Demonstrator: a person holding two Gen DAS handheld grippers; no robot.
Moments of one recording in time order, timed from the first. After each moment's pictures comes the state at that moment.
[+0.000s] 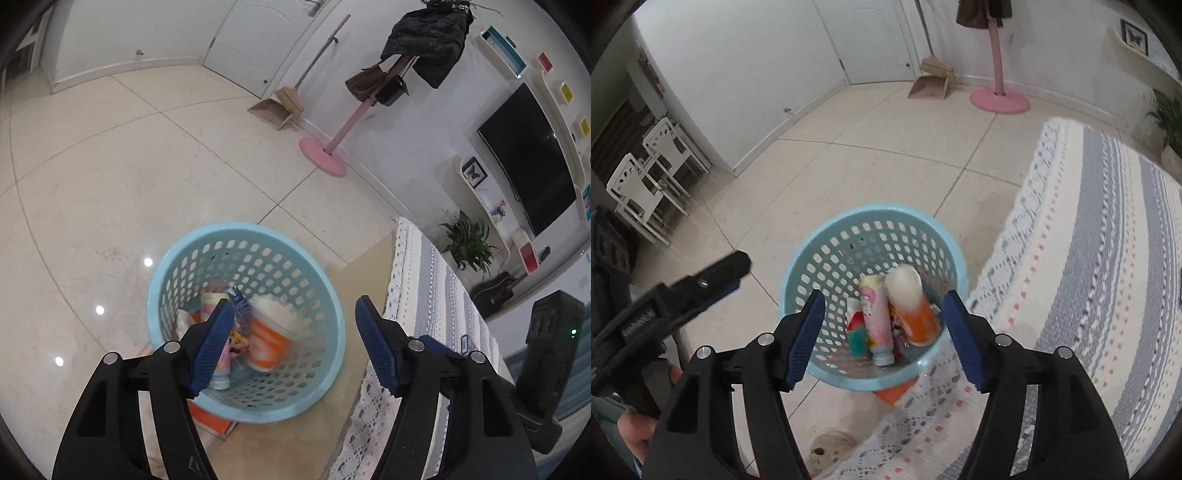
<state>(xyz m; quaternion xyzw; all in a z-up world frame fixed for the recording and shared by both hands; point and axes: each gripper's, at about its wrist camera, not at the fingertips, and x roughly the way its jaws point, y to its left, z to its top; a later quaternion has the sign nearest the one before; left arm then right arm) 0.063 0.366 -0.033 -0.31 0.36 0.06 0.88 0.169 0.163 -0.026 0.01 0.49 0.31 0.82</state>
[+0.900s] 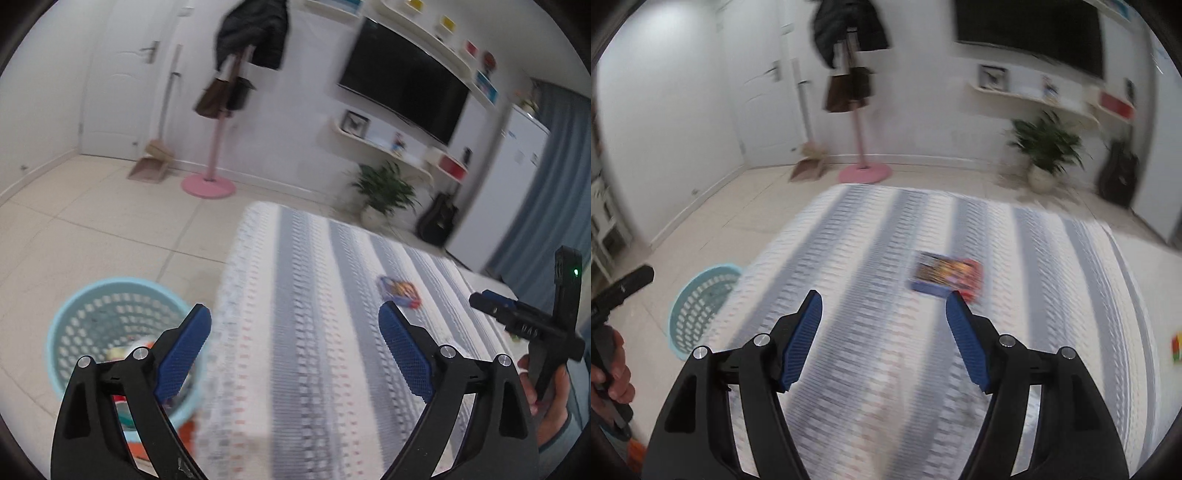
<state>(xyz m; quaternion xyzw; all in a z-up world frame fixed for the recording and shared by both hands) 0.070 0.170 0.005 -0.12 0.30 -0.12 0.94 0.115 -0.152 0.020 0.04 0.35 0.11 0.93</state>
